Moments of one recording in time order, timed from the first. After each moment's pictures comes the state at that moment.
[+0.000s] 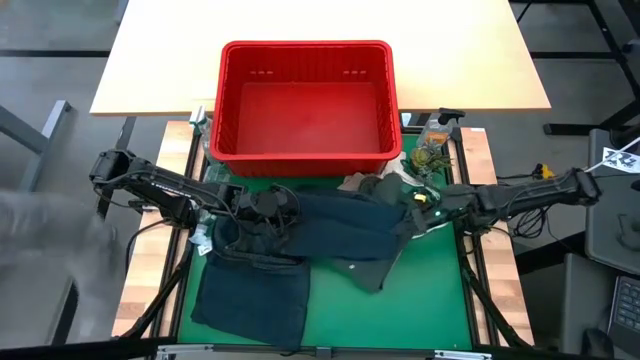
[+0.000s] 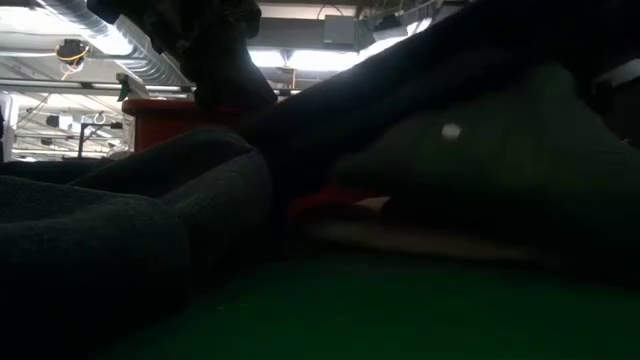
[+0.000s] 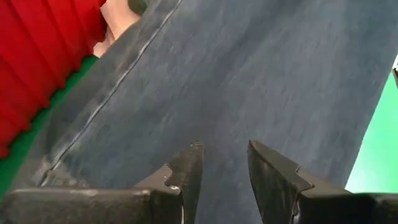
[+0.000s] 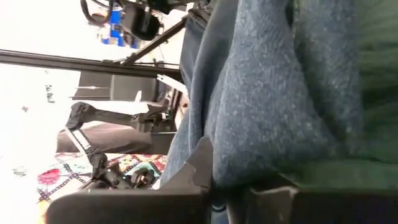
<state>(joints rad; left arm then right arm) -0.13 1.33 0.79 -0.12 -0.22 -0.44 0.10 0.70 0.43 -0.05 -0.19 1.35</state>
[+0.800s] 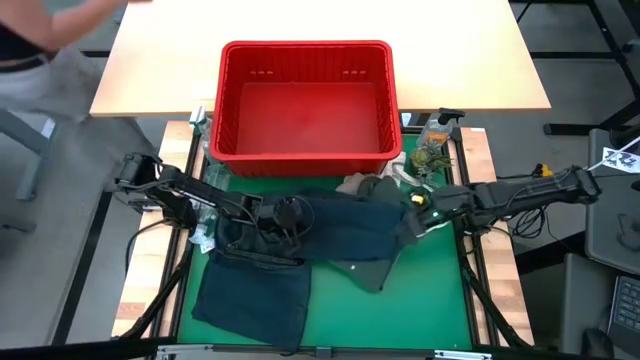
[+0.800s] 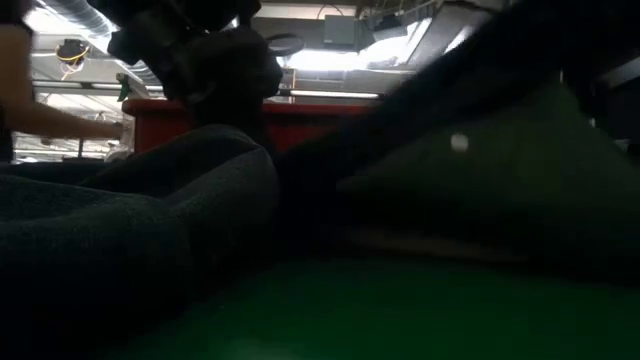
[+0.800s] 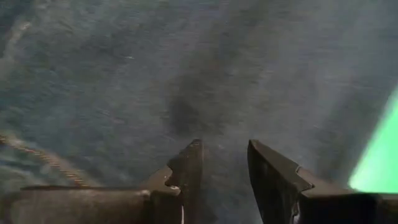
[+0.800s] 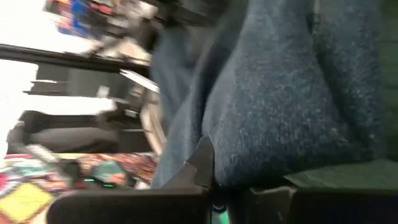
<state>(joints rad) -0.13 1.57 0.79 -0.02 -0.12 -0.56 0.11 0.76 0.52 -0.21 -0.15 1.28</state>
